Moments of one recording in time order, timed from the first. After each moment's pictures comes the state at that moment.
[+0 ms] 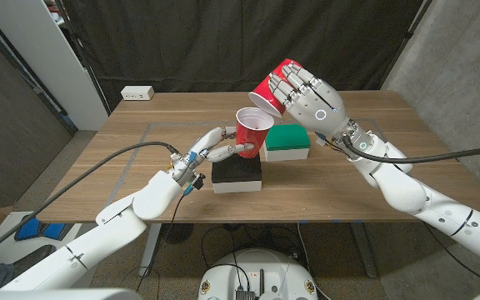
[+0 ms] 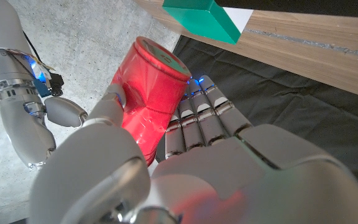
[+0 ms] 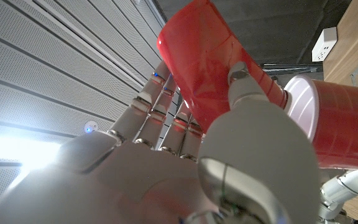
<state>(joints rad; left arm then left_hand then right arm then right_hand) 1.21 0.80 0.36 -1.99 0.13 -0.31 0.20 0.58 0.02 0.52 -0.17 0.20 0.65 0.06 0.20 0.19 0.61 -0.04 0.23 0.20 0.56 -0.05 0.20 0.17 0.50 -0.05 0.22 0.18 -1.01 -0.96 -0.50 -2.11 -1.71 -0.38 -0.71 0.88 0.03 0.39 -0.18 0.20 0.65 -0.14 0.40 0.22 0.66 -0.18 0.23 0.30 0.61 -0.06 0.36 0.49 0.81 -0.09 0.32 0.19</state>
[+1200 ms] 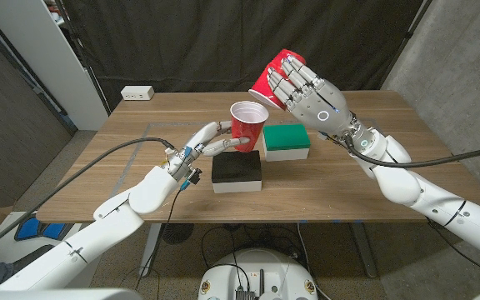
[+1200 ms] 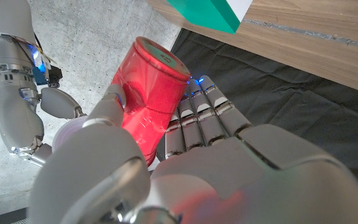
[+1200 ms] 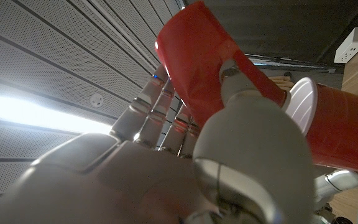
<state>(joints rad) 1.19 0.80 0.33 -1.95 0.09 -0.35 0.17 0.57 0.03 0.53 -0.17 0.20 0.65 0.06 0.20 0.19 0.61 -0.04 0.23 0.21 0.56 -0.05 0.20 0.17 0.50 -0.05 0.22 0.18 -0.93 -0.96 -0.55 -2.04 -1.76 -0.45 -0.82 0.95 0.03 0.44 -0.18 0.19 0.62 -0.15 0.40 0.22 0.64 -0.18 0.21 0.30 0.59 -0.06 0.33 0.48 0.78 -0.09 0.31 0.18</state>
